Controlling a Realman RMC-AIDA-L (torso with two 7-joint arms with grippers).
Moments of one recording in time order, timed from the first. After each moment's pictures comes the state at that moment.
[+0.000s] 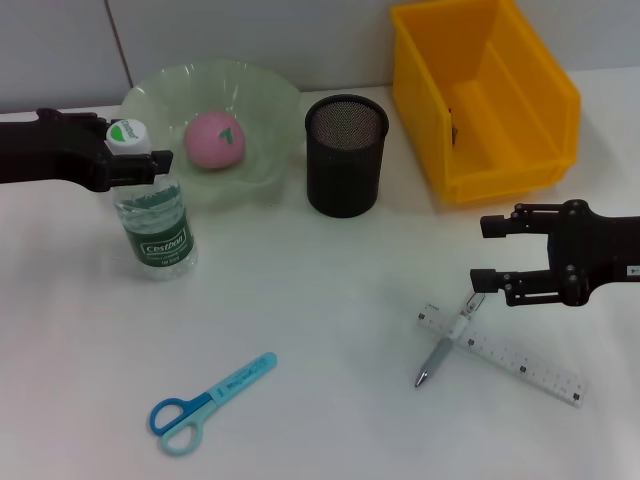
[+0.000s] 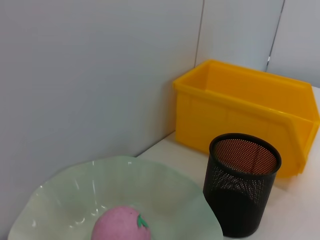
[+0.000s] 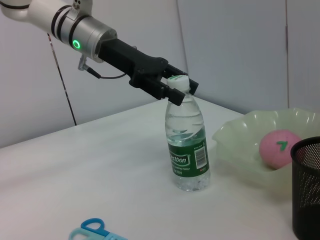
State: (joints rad) left arm -0.55 -2.06 0.91 1.14 2.15 1.35 -1.88; right arm 0.43 1.99 -0.70 -0.78 -1.99 -1.70 1.36
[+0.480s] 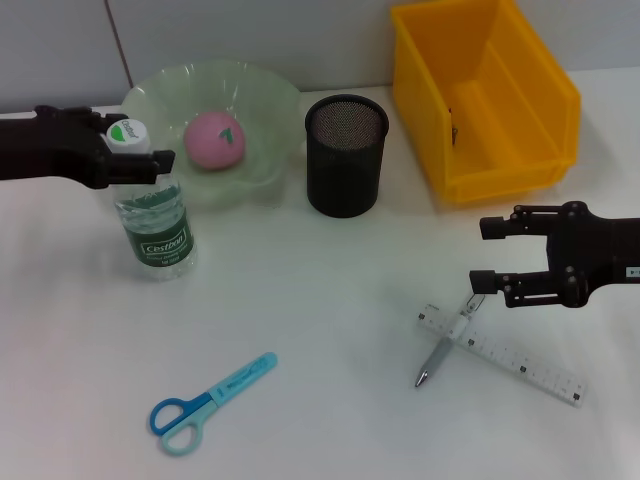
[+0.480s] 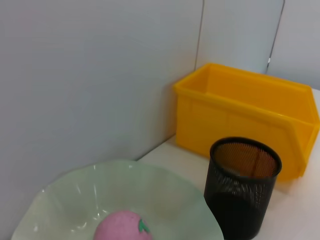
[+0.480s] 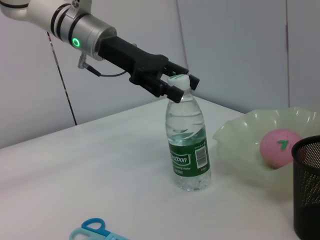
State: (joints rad) left arm -0.55 -2.06 0.90 1.15 2.14 1.36 -1.88; right arm 0.43 1.99 -0.70 -0.78 -1.99 -1.70 1.36
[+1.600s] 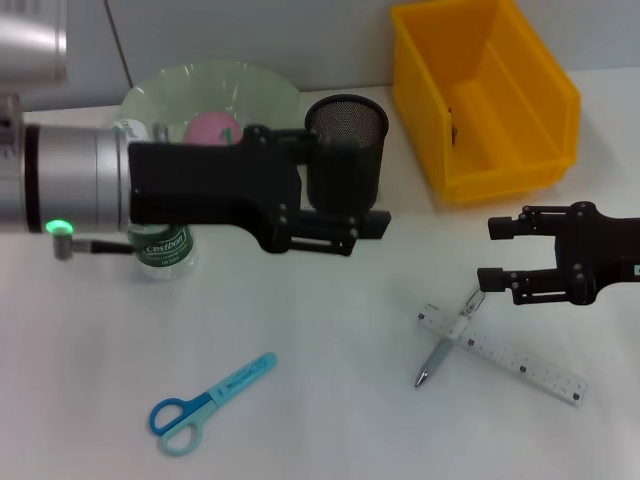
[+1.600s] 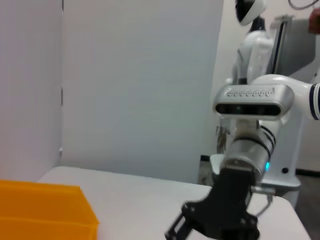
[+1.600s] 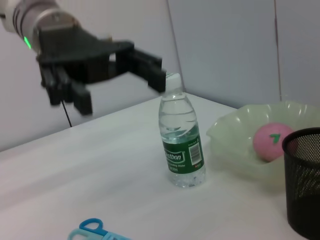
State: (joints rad) left arm -0.54 -2.07 1.27 1.11 1.65 1.49 -1.70; right arm 0.42 1.98 -0.70 -0.79 -1.99 -1.70 1.41
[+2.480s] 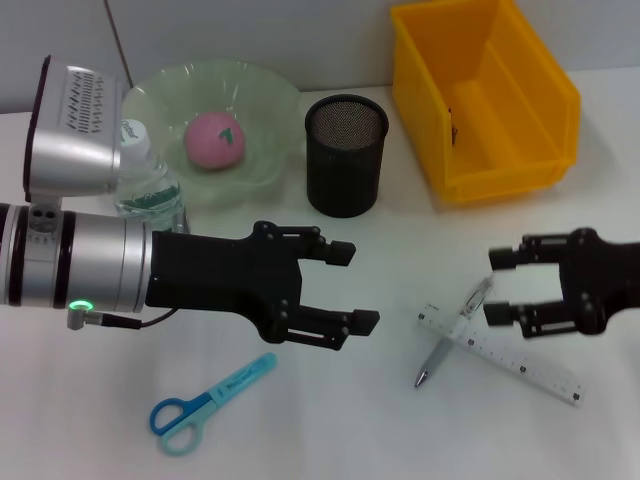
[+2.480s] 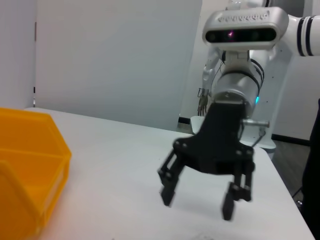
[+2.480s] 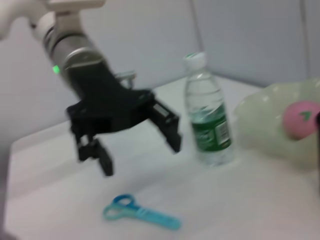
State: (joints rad) left arm -0.52 -2.06 1.37 0.95 1.69 1.47 -1.59; right arm 0.42 1.98 -0.71 -0.80 -2.04 -1.76 1.41
